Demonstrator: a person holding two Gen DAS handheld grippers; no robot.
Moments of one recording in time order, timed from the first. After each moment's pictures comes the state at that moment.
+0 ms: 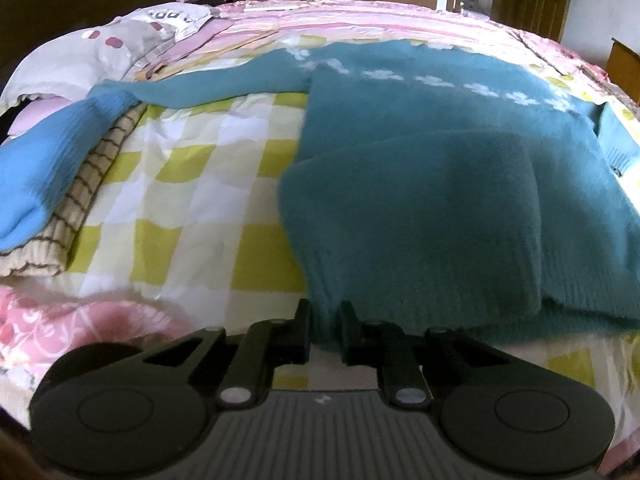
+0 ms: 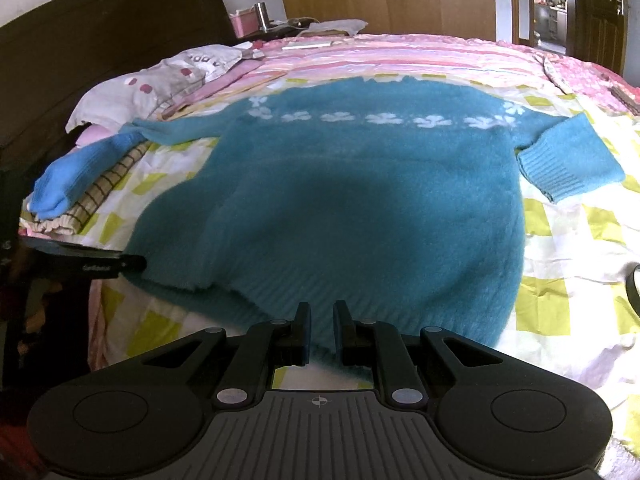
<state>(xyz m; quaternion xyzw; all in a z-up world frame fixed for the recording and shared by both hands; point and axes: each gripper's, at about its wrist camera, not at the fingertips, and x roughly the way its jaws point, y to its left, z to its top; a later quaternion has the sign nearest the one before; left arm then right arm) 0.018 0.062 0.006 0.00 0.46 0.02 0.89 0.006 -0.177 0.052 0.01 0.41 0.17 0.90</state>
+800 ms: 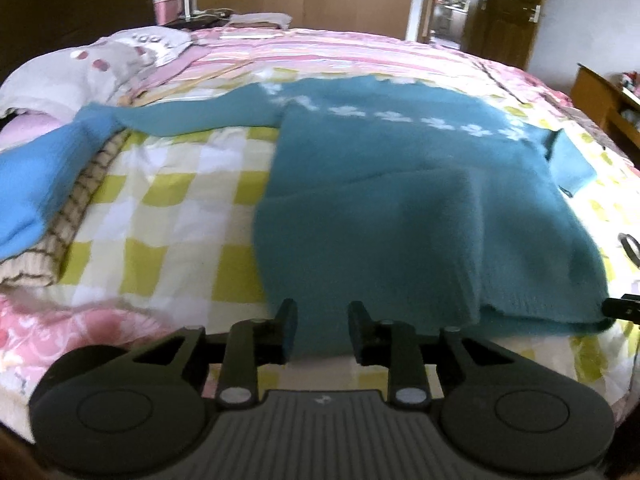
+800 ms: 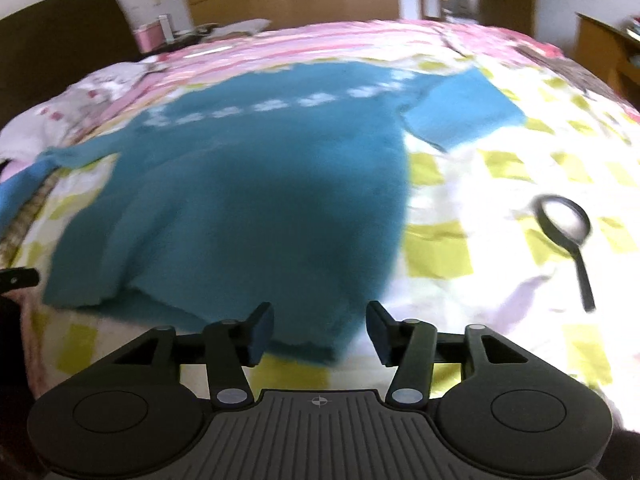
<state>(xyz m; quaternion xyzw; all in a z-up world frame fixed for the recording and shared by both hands) -0.002 0.059 0.032 -0.03 0.41 -0.04 0.91 -0.003 -0.237 0.027 0.05 0.43 0.03 0.90</state>
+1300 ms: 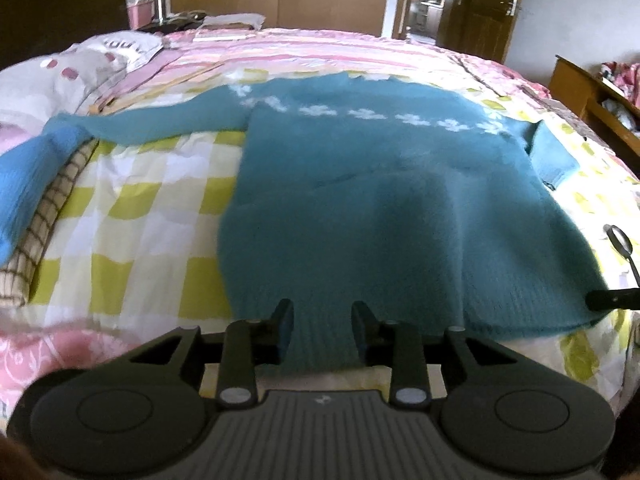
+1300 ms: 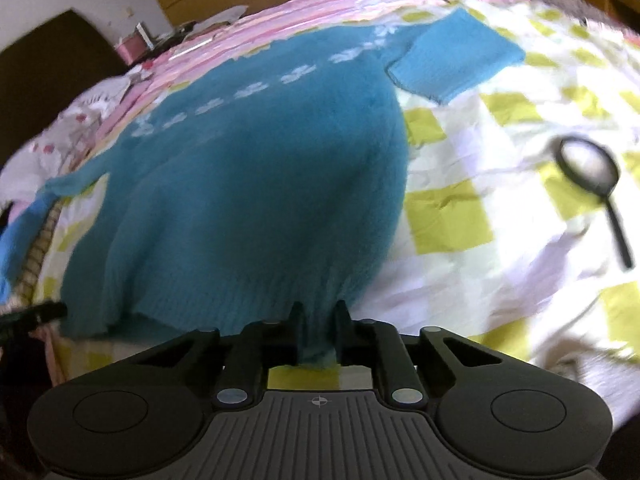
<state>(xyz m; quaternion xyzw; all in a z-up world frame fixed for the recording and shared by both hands) 0.009 0.050 0.030 -0.02 0.41 -0.07 0.91 0.014 -0.254 0.028 0.10 0.46 0.05 0.88</state>
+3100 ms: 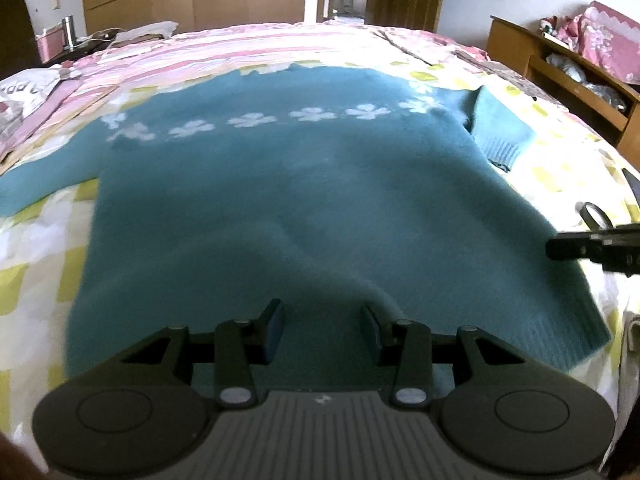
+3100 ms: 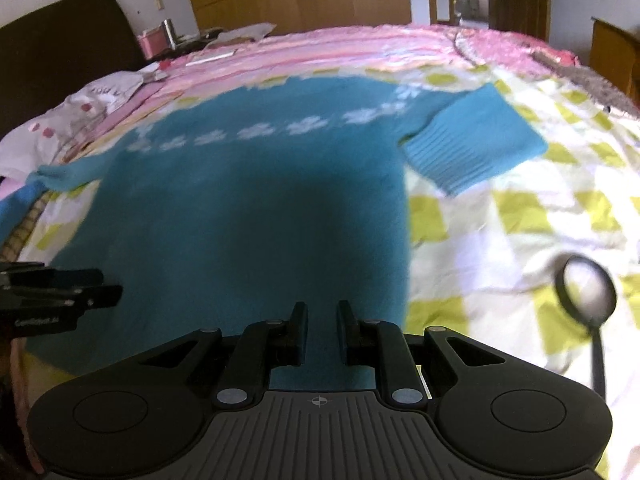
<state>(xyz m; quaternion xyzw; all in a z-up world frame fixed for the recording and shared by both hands) 0.087 -0.043 0.007 0.03 0.42 -0.17 0.89 0.068 -0.258 0.031 0.04 0.41 0.06 0.91</state>
